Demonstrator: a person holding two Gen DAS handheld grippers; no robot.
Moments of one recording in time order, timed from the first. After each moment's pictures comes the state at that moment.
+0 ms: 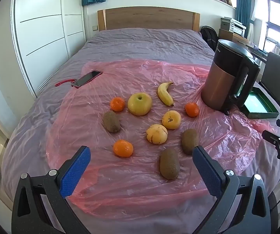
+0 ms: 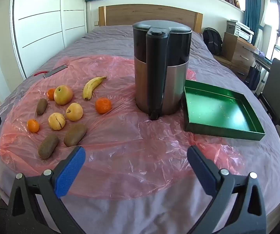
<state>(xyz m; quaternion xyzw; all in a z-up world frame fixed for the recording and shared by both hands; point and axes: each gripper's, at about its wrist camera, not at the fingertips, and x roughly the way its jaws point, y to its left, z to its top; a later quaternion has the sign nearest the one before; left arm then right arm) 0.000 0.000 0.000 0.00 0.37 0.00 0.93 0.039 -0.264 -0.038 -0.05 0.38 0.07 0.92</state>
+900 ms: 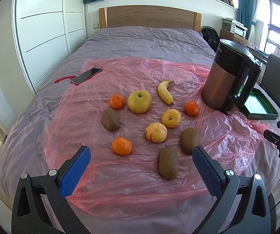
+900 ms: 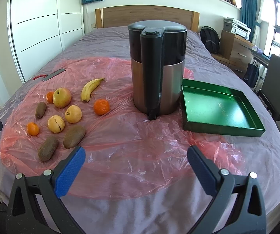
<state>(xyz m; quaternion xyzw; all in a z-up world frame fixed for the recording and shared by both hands) 0.001 -0.001 -0.005 -0.01 0.38 0.00 0.93 0.038 -0.267 -0.038 -0.04 0.37 0.07 0.92</state>
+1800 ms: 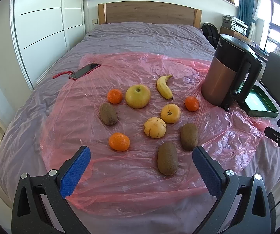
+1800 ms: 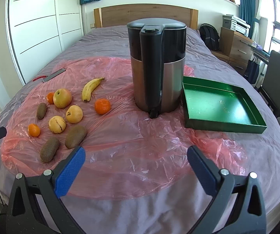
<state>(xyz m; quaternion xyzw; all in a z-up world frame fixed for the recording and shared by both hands) 0.004 -0.003 -0.014 -0.01 0.39 -0.01 0.92 0.040 -0.266 -0.040 -0.03 0.38 0.07 0.92</state>
